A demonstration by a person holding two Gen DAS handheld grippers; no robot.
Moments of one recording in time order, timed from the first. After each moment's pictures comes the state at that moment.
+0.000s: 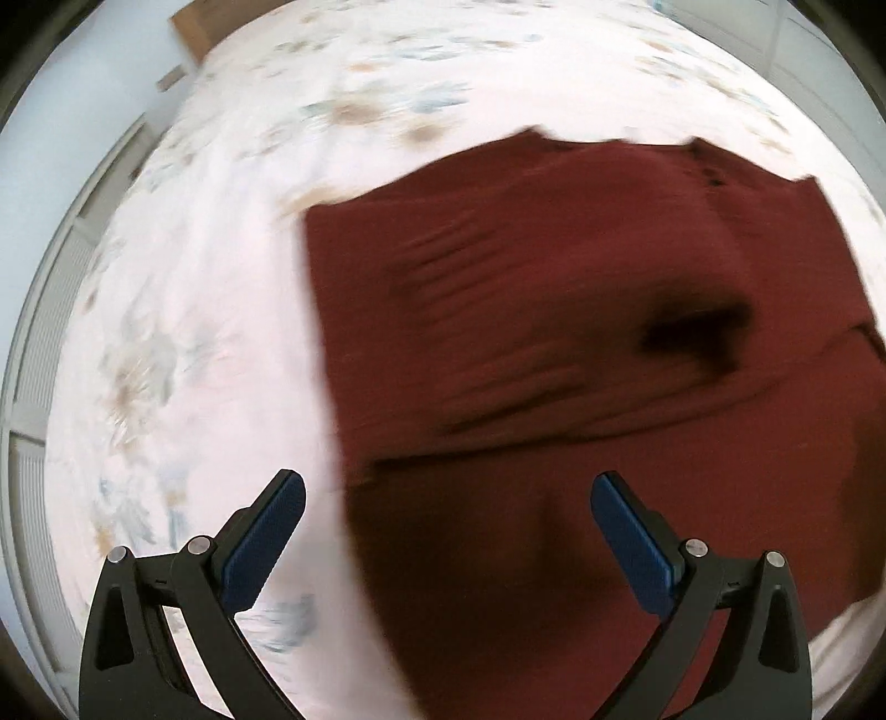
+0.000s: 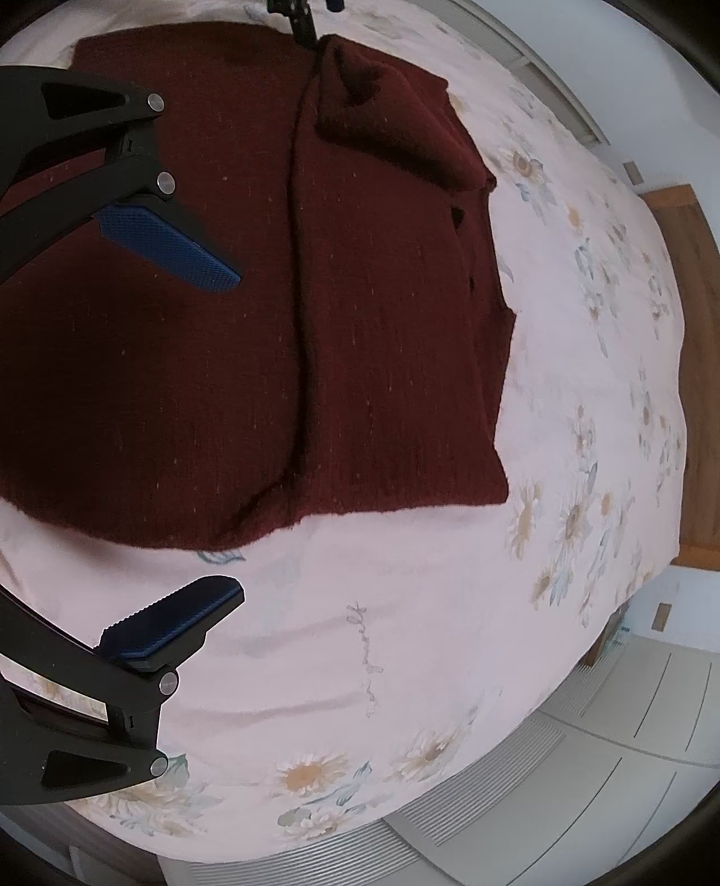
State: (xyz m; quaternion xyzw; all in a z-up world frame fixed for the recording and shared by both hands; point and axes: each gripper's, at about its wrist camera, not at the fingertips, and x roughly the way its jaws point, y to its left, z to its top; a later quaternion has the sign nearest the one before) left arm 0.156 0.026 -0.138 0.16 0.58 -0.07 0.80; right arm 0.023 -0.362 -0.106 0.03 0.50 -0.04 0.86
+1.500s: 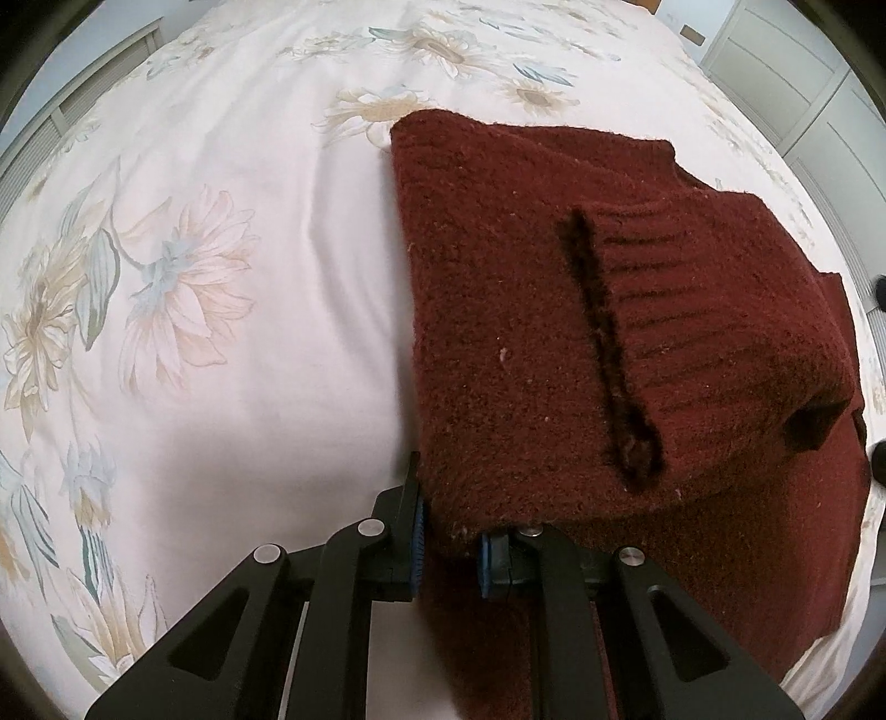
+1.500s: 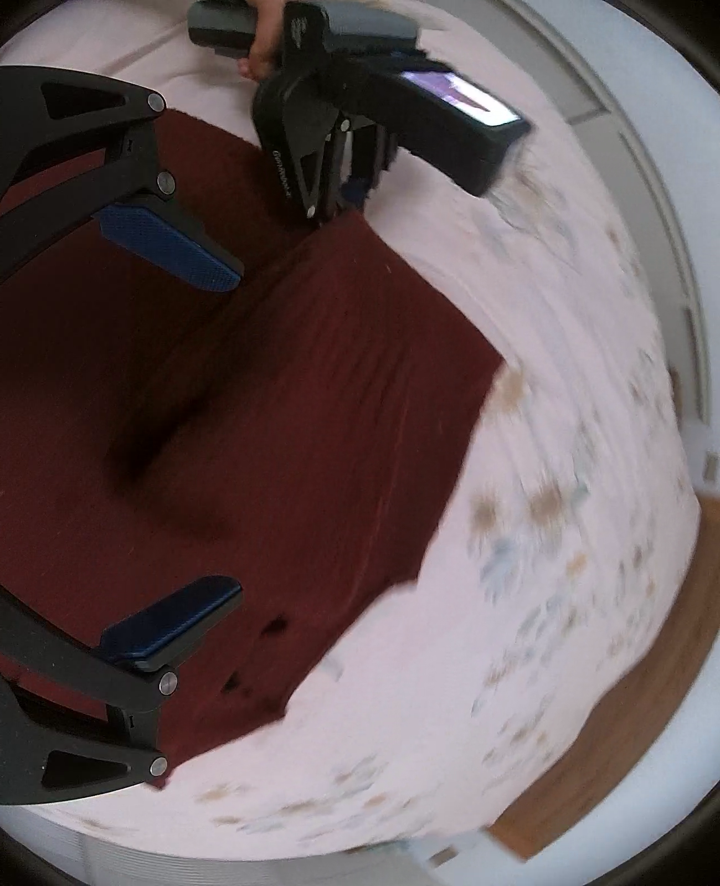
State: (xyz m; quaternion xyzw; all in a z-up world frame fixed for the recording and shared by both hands) left arm 0.227 0.103 -0.218 0.01 0.60 -0.12 0.79; right arm 0.154 -0.069 -0.086 -0.19 0.50 0.22 0.82
